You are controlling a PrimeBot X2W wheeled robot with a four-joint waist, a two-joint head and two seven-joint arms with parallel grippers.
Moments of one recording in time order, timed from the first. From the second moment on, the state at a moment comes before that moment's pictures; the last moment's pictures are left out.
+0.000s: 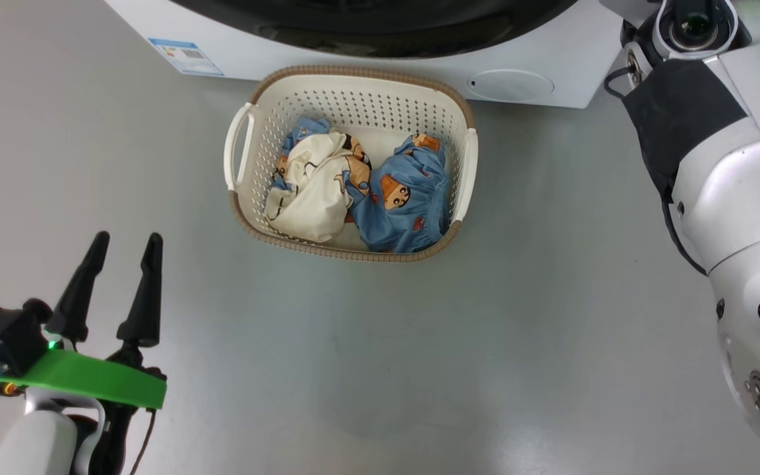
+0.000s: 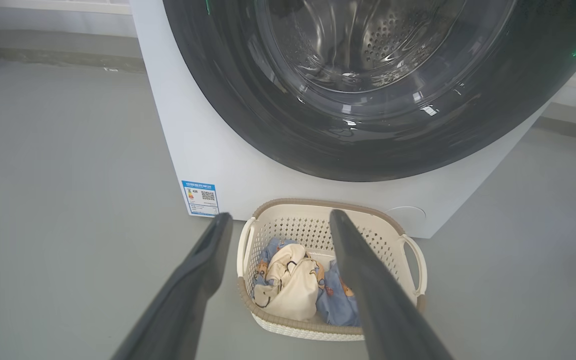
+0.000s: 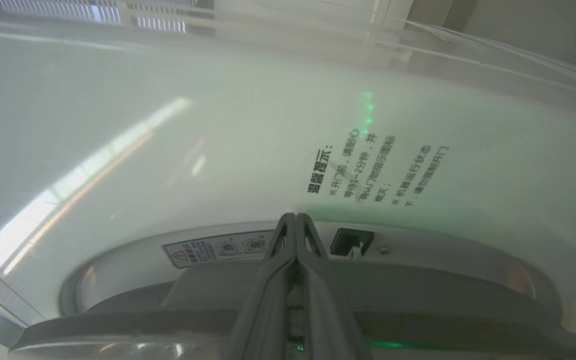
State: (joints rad) left arm -0.29 0.27 -0.17 0.19 -0.54 -0.13 -0.26; right arm -1.41 -0.08 0.20 1.11 1.56 0.13 -0.25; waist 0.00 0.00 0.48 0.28
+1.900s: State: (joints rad) left arm -0.31 0.25 -0.19 0.15 -0.55 -0.13 -0.26; right arm -1.49 -0.13 0.38 1.31 1.66 0.13 0.16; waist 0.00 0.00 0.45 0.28
